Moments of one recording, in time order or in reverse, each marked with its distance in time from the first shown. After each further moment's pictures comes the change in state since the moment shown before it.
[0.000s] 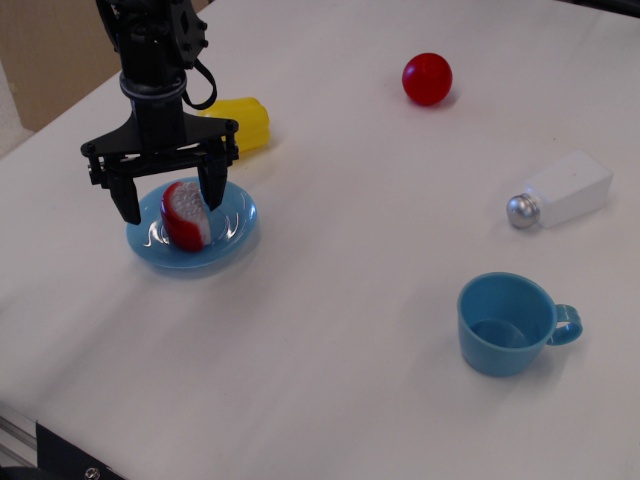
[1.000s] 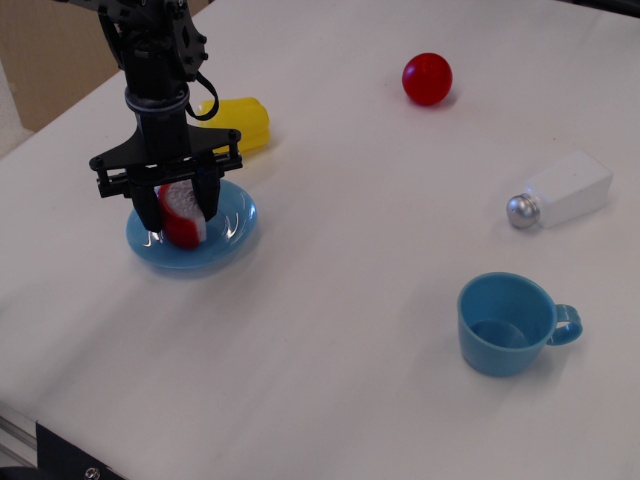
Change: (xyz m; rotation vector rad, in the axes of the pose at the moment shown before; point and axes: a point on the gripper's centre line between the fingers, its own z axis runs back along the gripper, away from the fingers) arm -0.001 -0.003 -0.012 -0.014 0.033 0.019
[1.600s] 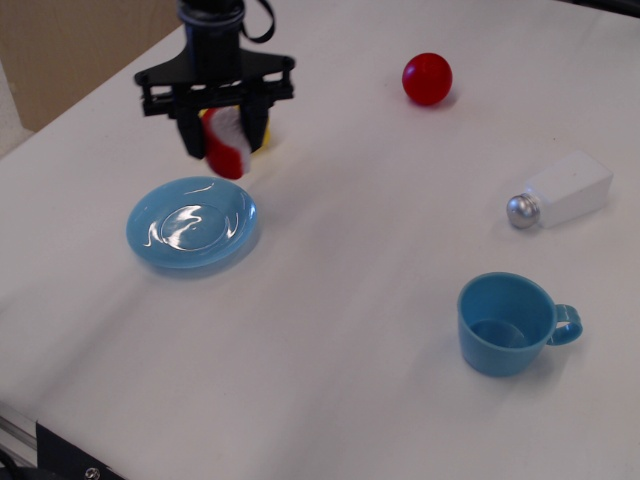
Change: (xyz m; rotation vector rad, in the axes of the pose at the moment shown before) arm 0.008 -0.050 0.061 -0.042 -0.092 -0.105
